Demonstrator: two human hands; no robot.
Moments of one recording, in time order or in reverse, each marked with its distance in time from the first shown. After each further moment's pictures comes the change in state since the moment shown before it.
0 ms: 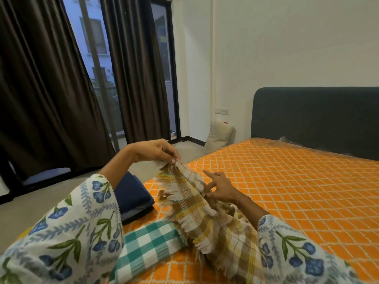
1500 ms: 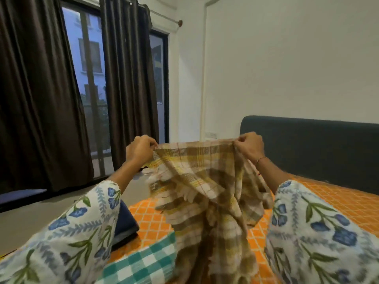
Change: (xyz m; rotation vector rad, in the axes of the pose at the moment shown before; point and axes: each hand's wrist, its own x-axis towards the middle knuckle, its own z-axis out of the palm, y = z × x) left_hand 0.024 0.017 -0.018 0.623 1.166 -0.216; right_hand -0.005 -0.053 -0.204 0.068 0.783 0.183
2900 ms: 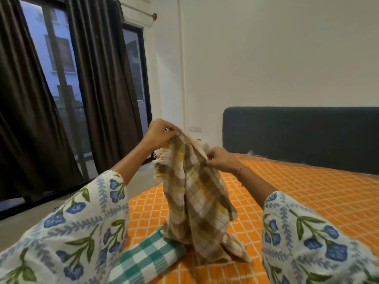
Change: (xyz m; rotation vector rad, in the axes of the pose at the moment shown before) left_hand 0.010 0.093 0.007 -0.461 -0.199 0.290; right_hand -0.050 0.017 0.011 -0.055 -0.540 -0.178
